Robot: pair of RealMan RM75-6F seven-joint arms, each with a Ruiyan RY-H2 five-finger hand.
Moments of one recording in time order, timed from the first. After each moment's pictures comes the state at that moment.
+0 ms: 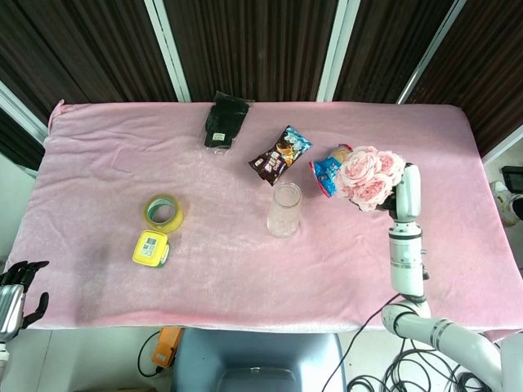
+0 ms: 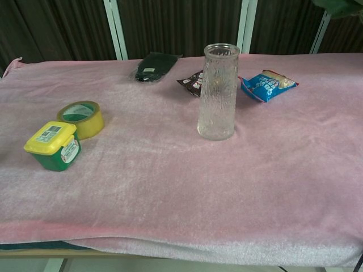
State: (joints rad) left arm -0.07 -1.15 -0.03 -1.48 1.43 1.41 -0.04; right arm 0.63 -1.63 0.43 -1.18 -1.40 1.47 0.58
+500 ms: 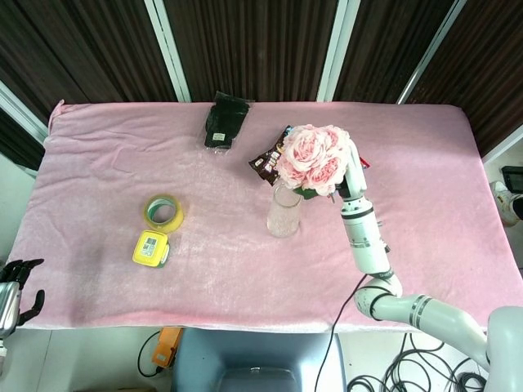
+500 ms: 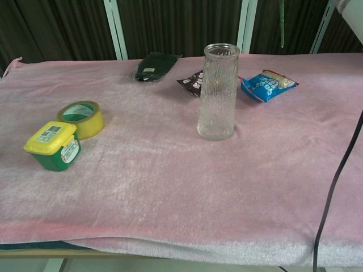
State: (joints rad) left arm -0.08 -1.17 -0.04 -1.44 1.39 1.39 -0.06; right arm 0.82 -1.60 0.51 -1.31 -1.42 1.30 0.75
